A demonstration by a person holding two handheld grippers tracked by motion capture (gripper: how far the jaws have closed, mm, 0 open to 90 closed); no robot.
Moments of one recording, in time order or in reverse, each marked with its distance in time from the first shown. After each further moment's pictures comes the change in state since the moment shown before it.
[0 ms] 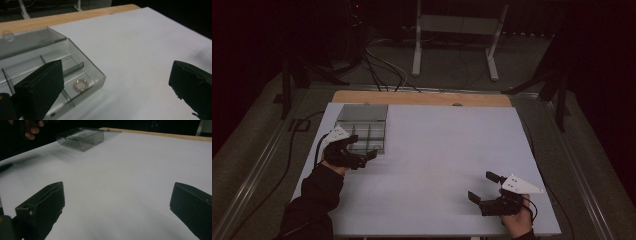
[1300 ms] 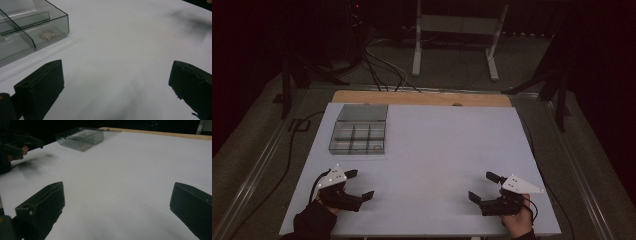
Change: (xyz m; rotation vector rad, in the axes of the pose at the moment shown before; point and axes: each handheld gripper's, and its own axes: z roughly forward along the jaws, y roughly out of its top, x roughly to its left) left arm -0.037 -0.085 -0.026 0.055 -0.097 0.085; right arm -0.001 -0.001 -0.001 0.000 0.001 0.011
